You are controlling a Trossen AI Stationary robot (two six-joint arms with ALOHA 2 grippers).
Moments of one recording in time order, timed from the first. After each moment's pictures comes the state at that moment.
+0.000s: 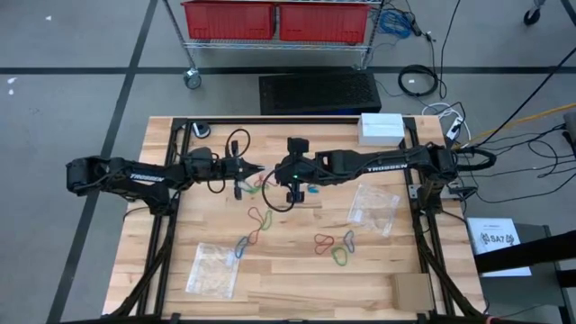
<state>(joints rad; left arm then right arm) 0.32 1.15 0.30 0.79 0.21 0.21 0.00 1.83 1.62 -0.61 0.39 -0.24</state>
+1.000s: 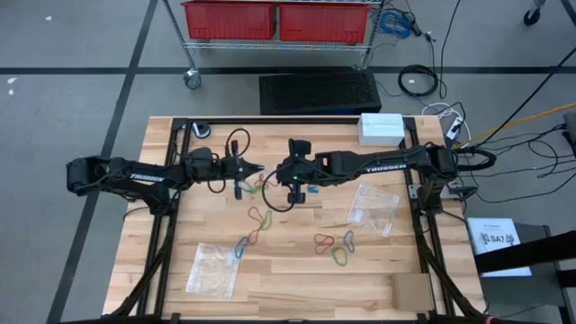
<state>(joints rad) 0.32 1.15 0.30 0.79 0.20 0.21 -0.01 1.84 1.58 -0.61 0.39 -0.19</state>
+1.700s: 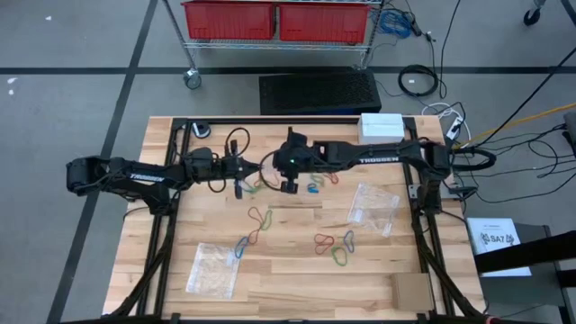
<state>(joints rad) 0.32 1.15 0.30 0.78 0.18 0.19 -0.11 1.88 1.55 -0.47 0.21 -0.12</state>
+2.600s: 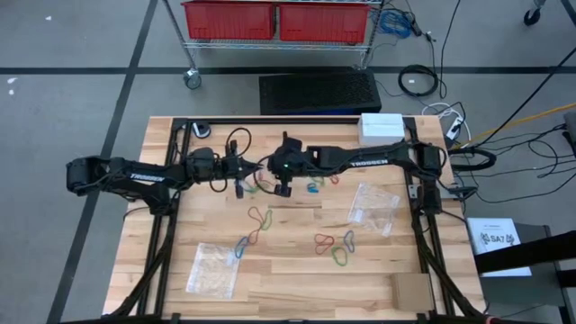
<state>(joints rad) 0.32 1.15 0.30 0.74 0.15 0.19 -0.11 1.95 1.55 -0.38 0.23 -0.07</state>
